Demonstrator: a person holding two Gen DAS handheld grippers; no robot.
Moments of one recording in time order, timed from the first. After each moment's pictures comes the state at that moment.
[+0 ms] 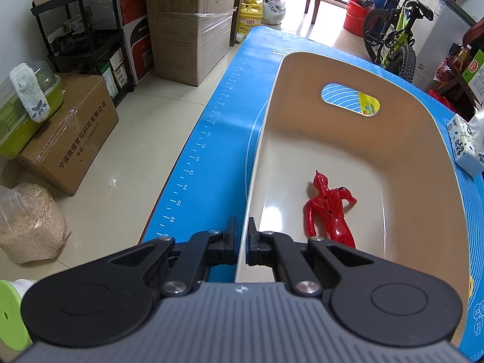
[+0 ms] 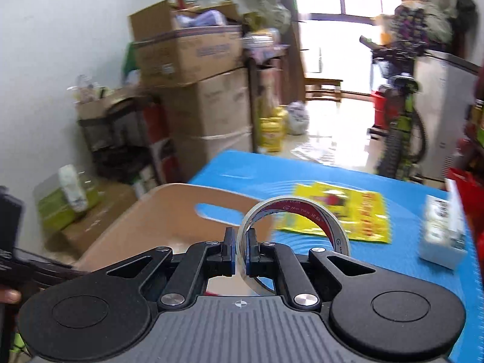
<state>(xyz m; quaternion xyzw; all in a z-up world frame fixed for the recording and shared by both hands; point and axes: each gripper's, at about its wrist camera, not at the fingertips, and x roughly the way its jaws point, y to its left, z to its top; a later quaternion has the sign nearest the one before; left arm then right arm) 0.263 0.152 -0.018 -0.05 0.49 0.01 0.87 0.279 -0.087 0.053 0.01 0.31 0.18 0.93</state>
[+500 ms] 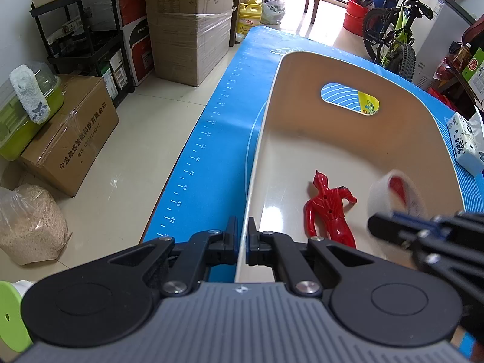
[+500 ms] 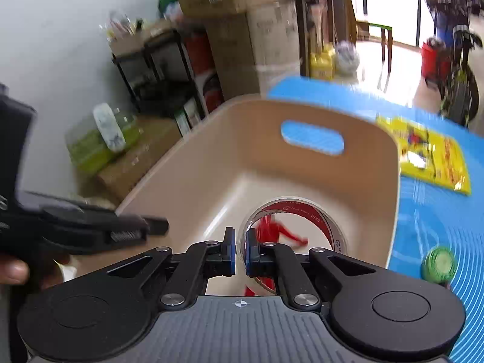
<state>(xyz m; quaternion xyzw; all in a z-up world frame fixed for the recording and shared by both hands) 0.263 0.151 -0.019 -0.05 0.49 0.01 0.87 0.287 -0.011 -0.011 0.00 0.44 0.23 0.87</state>
